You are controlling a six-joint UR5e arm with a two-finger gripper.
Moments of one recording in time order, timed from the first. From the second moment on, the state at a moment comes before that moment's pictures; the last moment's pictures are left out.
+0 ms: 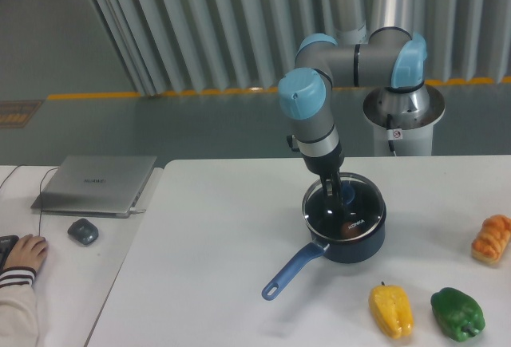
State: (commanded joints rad) arm 2.04 -1.83 -1.57 -1.42 1.68 1.36
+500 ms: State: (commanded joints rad) arm 2.03 -1.83 -1.57 -1.41 1.68 1.35
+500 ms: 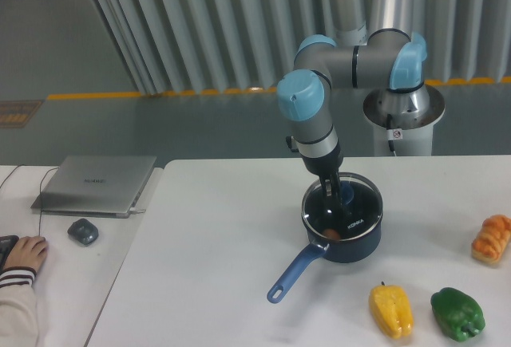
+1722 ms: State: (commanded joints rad) arm 2.06 -1.82 -1.51 -1.38 1.64 1.34
